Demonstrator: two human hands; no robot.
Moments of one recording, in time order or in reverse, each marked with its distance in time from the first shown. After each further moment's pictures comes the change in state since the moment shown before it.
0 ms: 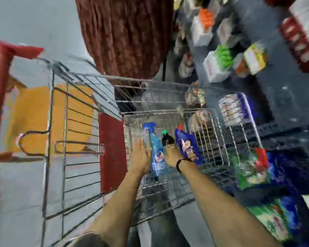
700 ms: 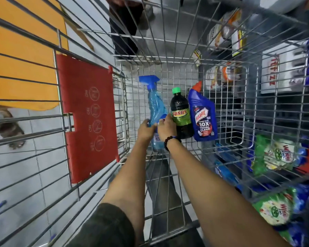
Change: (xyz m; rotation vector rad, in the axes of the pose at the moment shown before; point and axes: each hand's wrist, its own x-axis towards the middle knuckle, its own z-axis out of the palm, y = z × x) left_hand 0.085 -0.043 0.102 -0.813 -0.155 -0.558; right_hand 0.106 0.023 0.075 0.349 0.170 0.267
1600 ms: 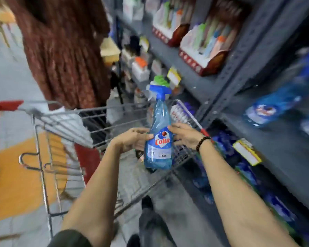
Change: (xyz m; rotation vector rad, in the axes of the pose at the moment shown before) left_hand -0.310 0.167 -0.037 0.461 -0.840 0.550; right_hand -0.291 0.014 -0.252 0.753 -0.095 -0.471
